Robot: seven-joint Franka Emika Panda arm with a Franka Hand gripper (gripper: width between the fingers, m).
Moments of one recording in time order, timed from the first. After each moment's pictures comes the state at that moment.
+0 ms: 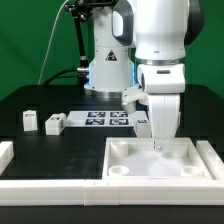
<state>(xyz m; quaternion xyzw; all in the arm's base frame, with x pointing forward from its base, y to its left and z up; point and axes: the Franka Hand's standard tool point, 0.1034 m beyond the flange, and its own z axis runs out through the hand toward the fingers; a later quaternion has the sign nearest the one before) 0.503 0.078 0.019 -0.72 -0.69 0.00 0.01</state>
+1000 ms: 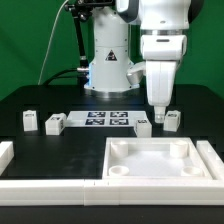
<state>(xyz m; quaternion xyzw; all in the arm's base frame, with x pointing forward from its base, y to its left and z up) 0.463 0.090 0.065 -0.78 -0.63 -0.01 -0.01</state>
